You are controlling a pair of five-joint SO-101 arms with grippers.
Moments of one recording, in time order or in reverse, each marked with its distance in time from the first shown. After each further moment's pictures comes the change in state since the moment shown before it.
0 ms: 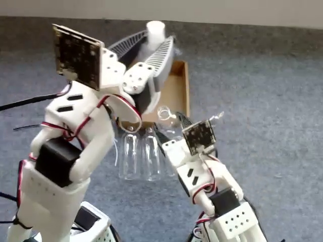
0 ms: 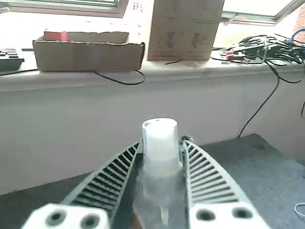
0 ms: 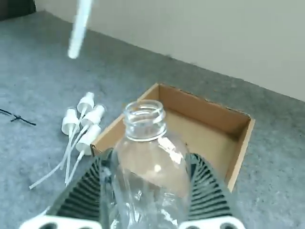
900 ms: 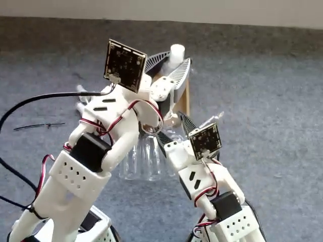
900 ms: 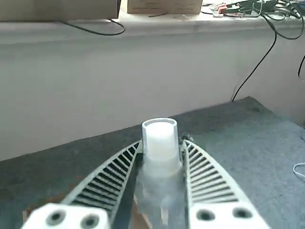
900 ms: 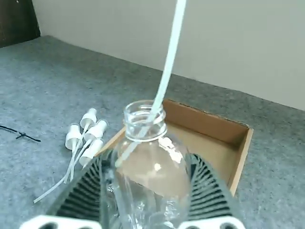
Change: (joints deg) left arm 2.9 0.1 19.2 -13.0 0.0; right arm 0.0 -4.7 1.1 -0.2 -1.6
